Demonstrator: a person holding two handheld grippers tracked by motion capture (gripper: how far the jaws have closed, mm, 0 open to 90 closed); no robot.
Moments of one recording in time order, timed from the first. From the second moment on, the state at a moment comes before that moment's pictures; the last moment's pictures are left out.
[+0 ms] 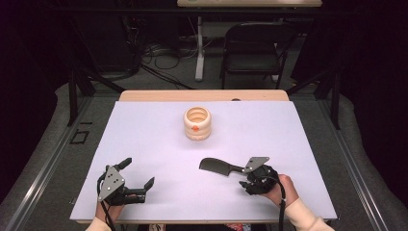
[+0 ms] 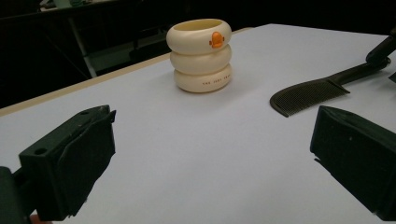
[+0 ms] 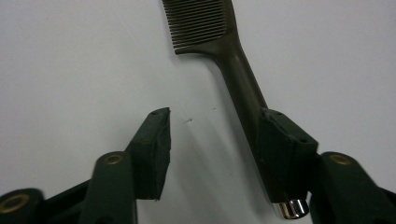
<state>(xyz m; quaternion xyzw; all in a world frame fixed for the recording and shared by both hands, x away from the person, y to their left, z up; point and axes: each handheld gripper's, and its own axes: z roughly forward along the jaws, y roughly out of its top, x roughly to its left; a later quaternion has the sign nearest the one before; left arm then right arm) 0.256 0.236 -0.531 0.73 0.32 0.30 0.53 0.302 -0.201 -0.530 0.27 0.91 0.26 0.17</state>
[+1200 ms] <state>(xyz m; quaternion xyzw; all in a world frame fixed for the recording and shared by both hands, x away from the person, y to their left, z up) 0.257 0.235 -0.532 0.73 0.32 0.29 0.53 0.324 -0.199 -0.512 0.25 0.92 0.26 0.13</state>
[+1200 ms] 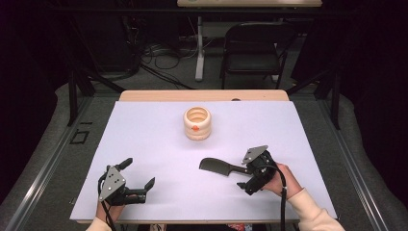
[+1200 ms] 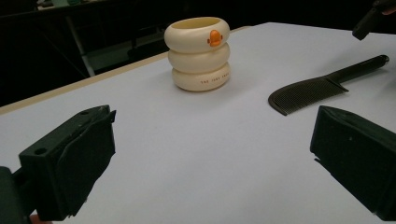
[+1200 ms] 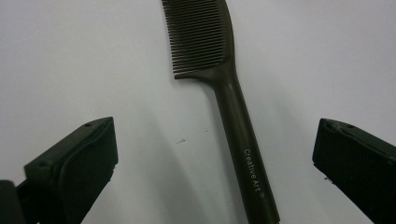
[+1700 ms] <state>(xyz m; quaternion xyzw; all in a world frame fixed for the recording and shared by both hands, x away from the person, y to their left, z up) 0.258 0.235 -0.532 0.73 0.32 0.29 0.52 0.340 -0.184 -0.505 0.23 0.94 0.24 0.11</state>
